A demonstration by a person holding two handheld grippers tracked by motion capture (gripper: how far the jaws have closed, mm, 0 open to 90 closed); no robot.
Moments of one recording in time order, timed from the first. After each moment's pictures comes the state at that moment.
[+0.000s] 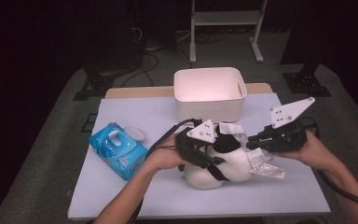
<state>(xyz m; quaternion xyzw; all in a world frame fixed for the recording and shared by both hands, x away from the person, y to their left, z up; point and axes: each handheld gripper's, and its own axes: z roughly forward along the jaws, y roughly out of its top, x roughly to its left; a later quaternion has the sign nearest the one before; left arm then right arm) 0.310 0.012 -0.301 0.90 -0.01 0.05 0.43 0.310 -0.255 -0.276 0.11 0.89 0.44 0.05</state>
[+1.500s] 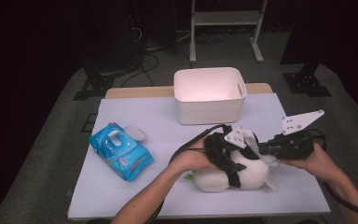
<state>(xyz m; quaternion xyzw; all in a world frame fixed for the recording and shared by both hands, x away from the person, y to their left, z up) 0.316 -0.054 -0.326 0.92 0.00 0.04 0.38 0.311 -0.295 -0.322 0.17 0.88 0.45 0.04</state>
